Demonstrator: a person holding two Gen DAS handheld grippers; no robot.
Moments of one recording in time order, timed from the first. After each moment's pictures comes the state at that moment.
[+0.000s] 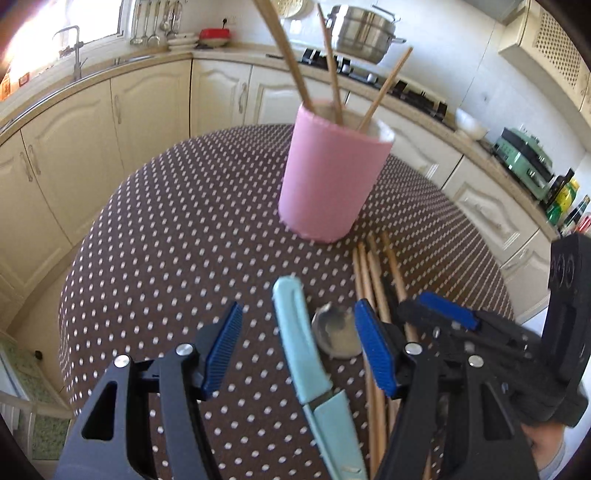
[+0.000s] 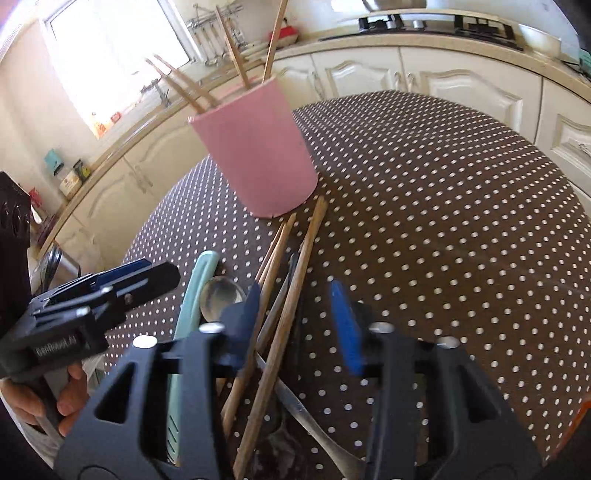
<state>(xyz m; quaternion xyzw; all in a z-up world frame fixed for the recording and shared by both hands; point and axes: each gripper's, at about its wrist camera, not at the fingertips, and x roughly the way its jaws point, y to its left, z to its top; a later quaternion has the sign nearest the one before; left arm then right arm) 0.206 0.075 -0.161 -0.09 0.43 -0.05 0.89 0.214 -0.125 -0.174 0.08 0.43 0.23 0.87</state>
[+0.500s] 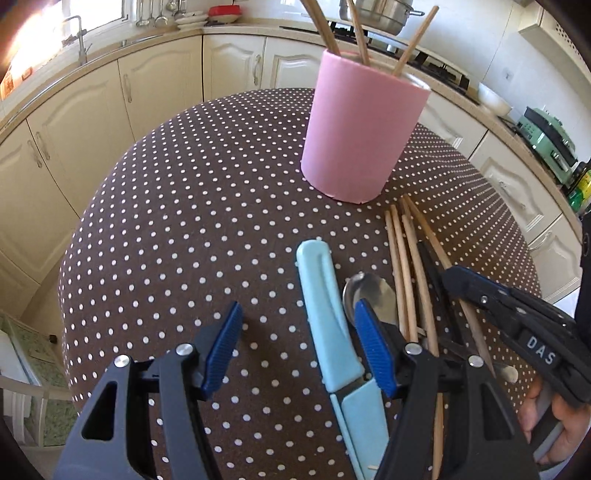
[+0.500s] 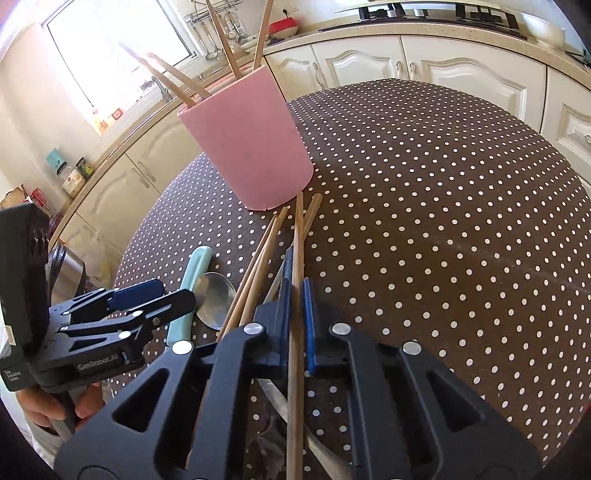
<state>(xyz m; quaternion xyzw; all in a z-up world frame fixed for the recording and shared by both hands) 0.222 0.069 -0.189 -0.07 0.48 -0.02 0.87 0.219 -0.145 -0.177 0.09 0.44 0.23 0.86</state>
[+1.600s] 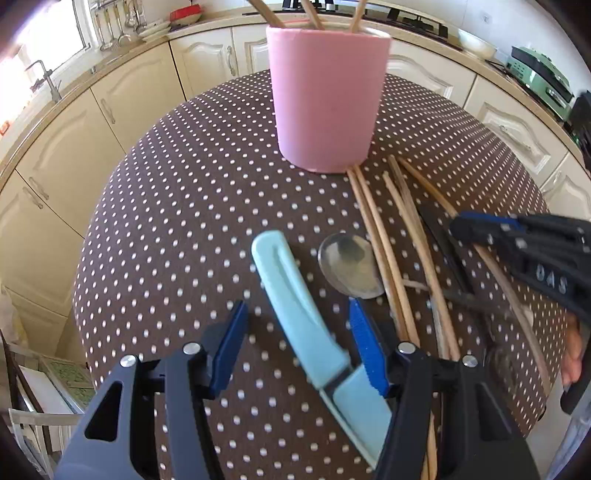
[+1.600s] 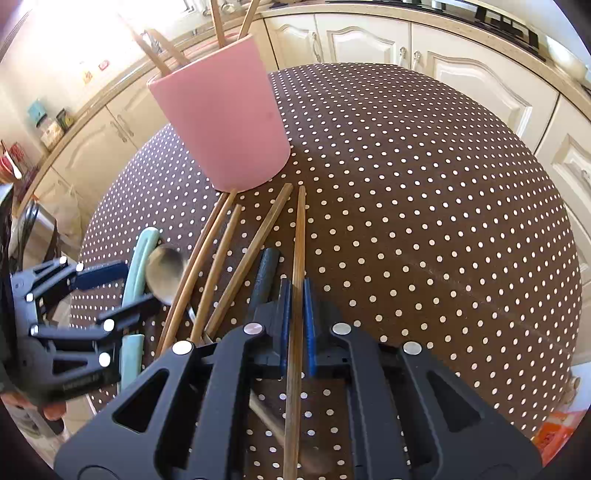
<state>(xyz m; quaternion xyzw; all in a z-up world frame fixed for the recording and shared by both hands) 0.215 0.047 -0.188 0.02 0.52 -0.03 0.85 0.264 -0.133 -0.169 -0.02 0.50 0.22 0.84</state>
